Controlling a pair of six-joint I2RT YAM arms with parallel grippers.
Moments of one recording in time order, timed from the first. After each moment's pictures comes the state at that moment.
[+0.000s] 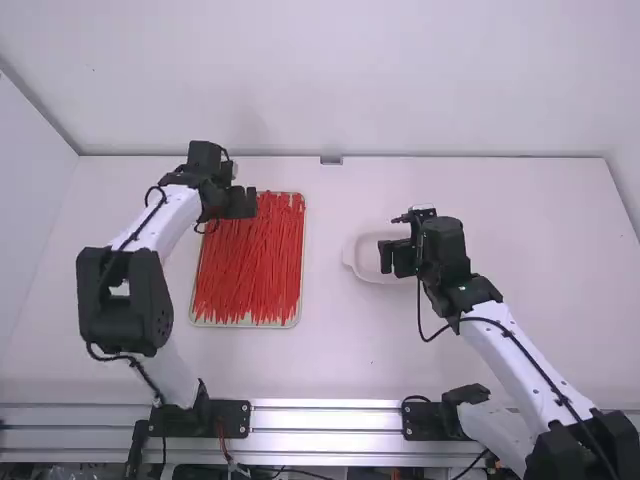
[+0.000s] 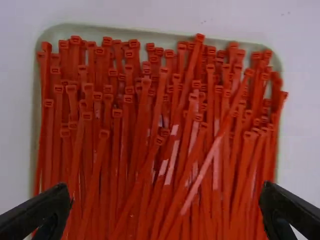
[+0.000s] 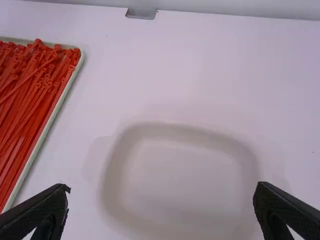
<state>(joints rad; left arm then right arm) 0.01 1.83 1.38 -0.64 0.11 -0.13 0.30 1.15 0.68 -0.22 -0.04 0.08</state>
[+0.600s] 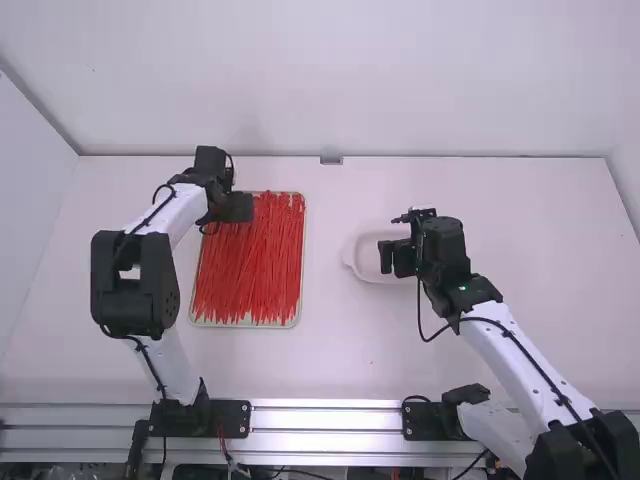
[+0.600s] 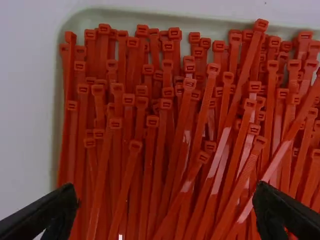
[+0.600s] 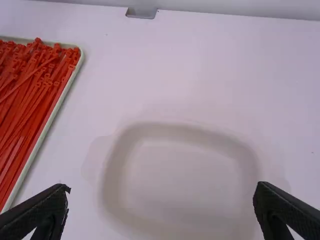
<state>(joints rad) 0.02 1.92 1.39 -0.61 0.00 -0.10 0.30 1.15 0.68 -0.22 -0.04 0.08</state>
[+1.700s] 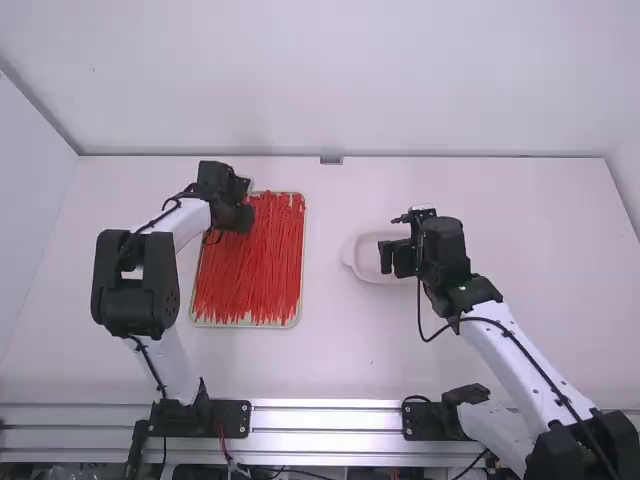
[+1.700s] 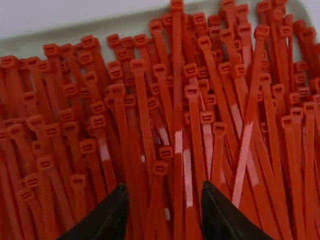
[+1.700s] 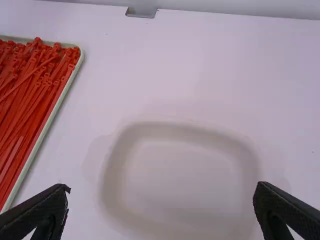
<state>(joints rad) 0.02 1.92 1.24 -0.39 0.18 0.17 0.30 1.15 0.68 -0.22 -0.04 0.08</state>
